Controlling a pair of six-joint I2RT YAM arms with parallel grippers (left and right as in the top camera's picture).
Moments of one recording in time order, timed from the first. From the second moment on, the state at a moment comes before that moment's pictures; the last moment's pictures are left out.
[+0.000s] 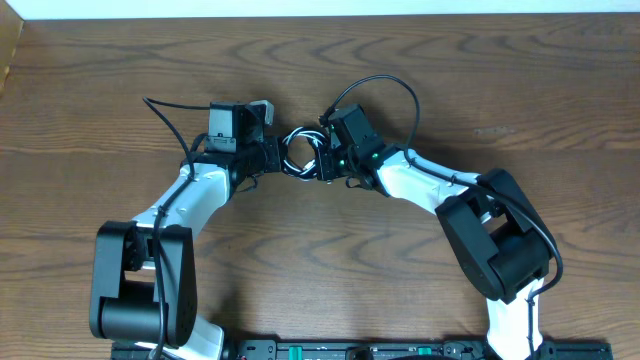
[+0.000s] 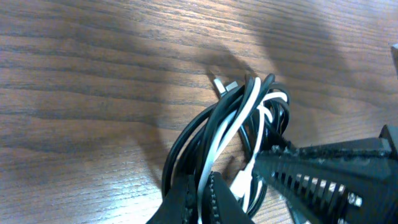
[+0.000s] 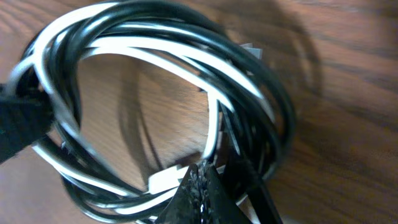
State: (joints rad) left arm -0.11 1.71 0.92 -0.16 0.40 -0.23; right arm 0.62 2.08 1.26 -0.09 -0.23 0.46
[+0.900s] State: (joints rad) left arm -0.11 1.71 0.92 -0.17 0.41 -0.23; right arm 0.64 2.08 1.44 -0.35 -0.07 0.36
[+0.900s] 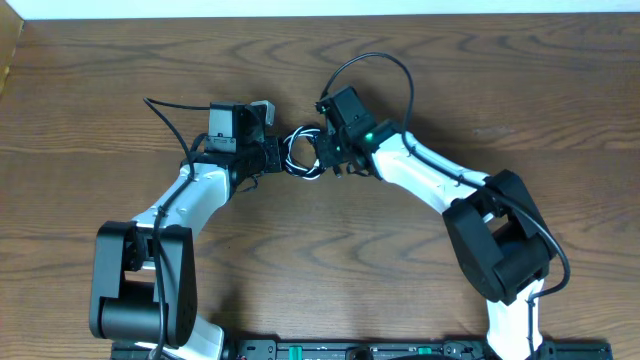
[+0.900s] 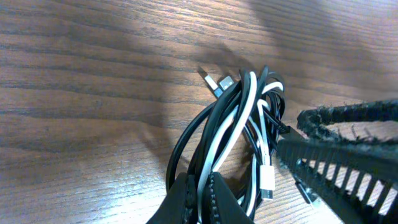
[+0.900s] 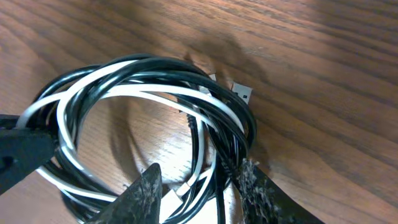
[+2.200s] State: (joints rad) left arm -0.11 1.71 0.92 -0.17 0.41 -0.23; right arm 0.72 2.10 1.40 -0.29 0.11 0.42
